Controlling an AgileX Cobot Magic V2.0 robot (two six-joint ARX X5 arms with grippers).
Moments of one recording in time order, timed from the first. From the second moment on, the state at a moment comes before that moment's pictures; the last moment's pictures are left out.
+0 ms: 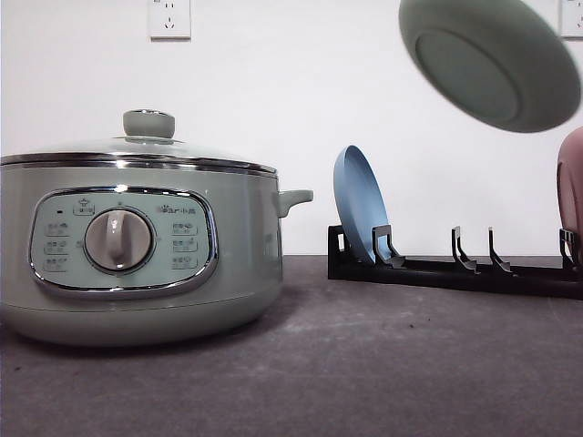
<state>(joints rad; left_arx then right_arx) 0.01 0.69 1.10 -0.87 0.50 -0.03 0.48 1.36 1.64 -1.12 -0.16 -0.03</state>
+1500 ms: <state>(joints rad) 0.01 0.69 1.10 -0.86 0.50 -0.03 1.06 1.65 1.04 -0.83 0.13 0.05</state>
